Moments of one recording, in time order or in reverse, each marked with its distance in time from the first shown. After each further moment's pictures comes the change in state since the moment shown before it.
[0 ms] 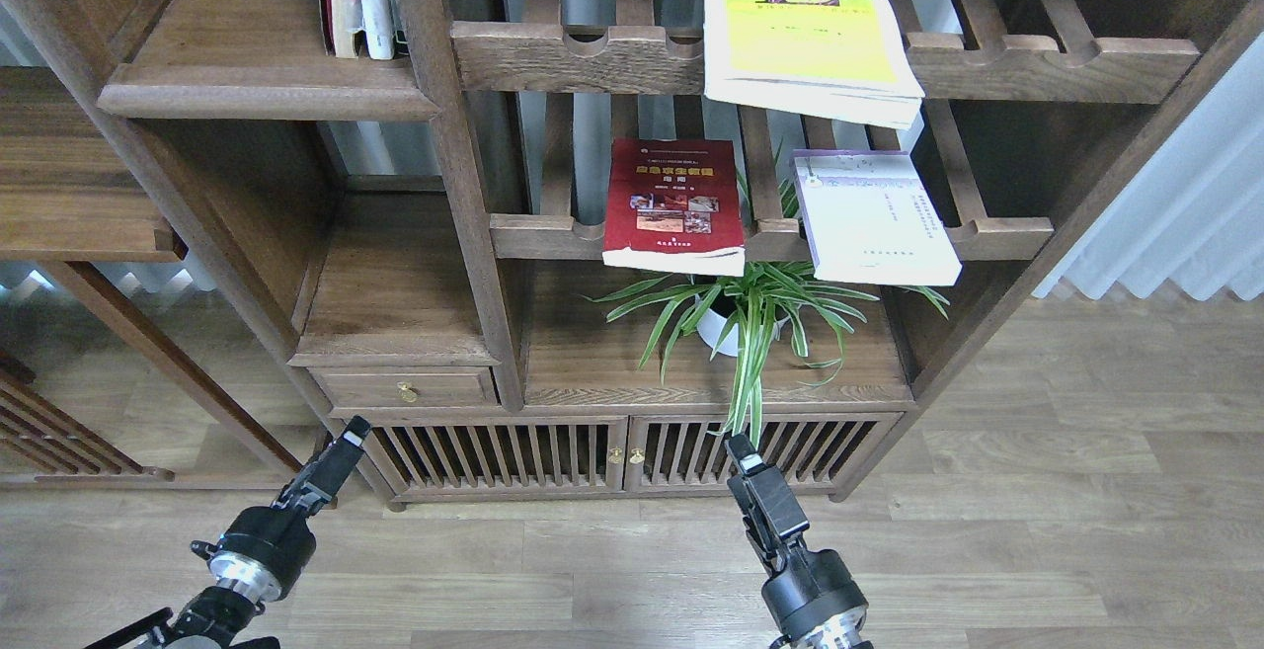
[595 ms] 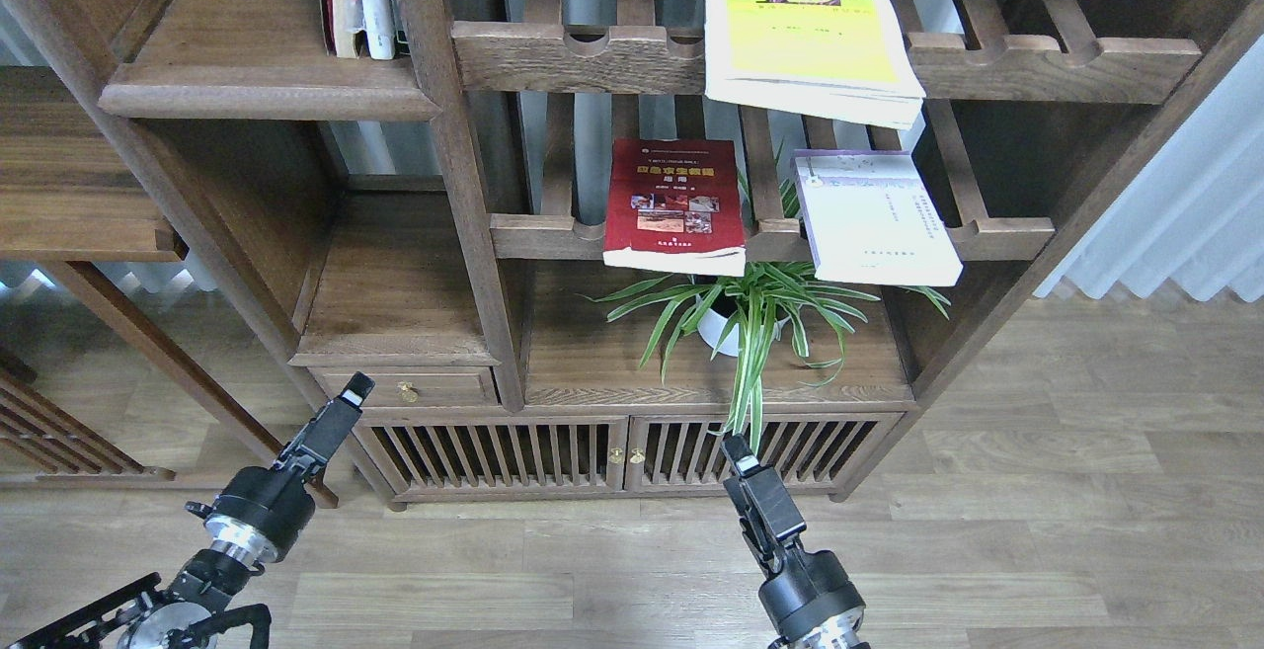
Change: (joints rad) left arm -0.009 0.034 -0.008 -0.072 -0.015 0.000 0.005; right arm 0.000 0.000 -0.009 0.001 0.000 0.000 0.000
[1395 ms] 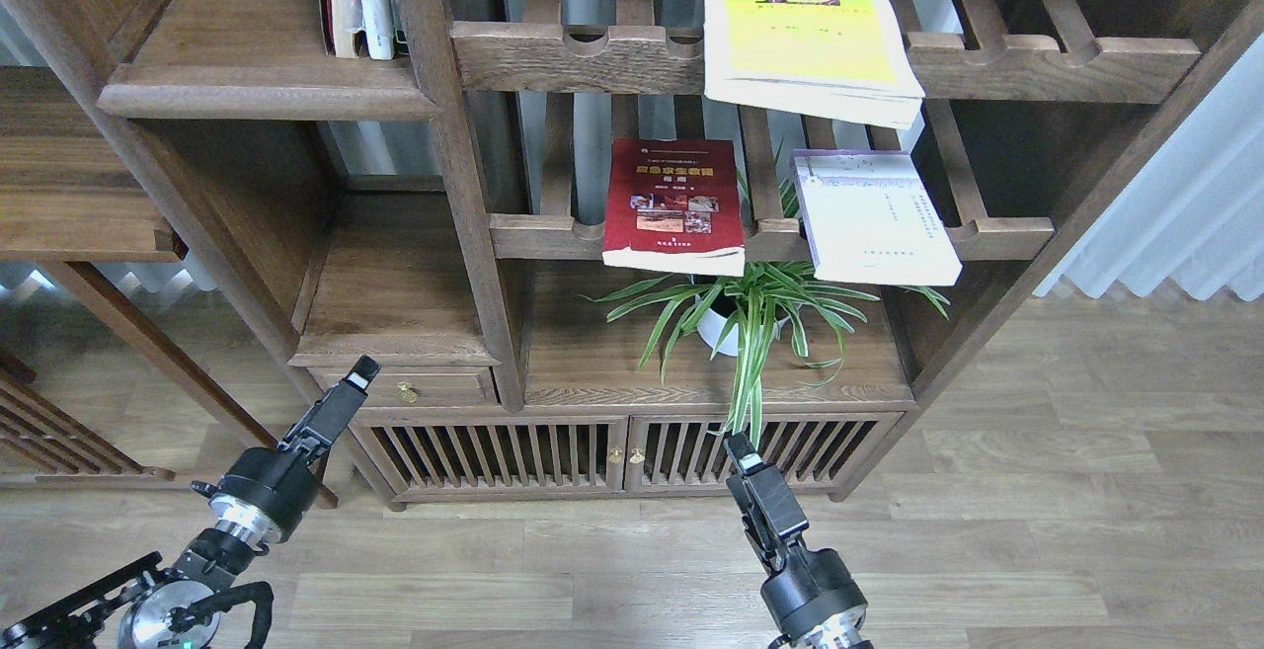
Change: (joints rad) left arm -0.040 -0.007 -0.024 -0.005 0.005 0.000 0.043; right arm 0.000 0.000 0.009 0.001 0.000 0.000 0.000
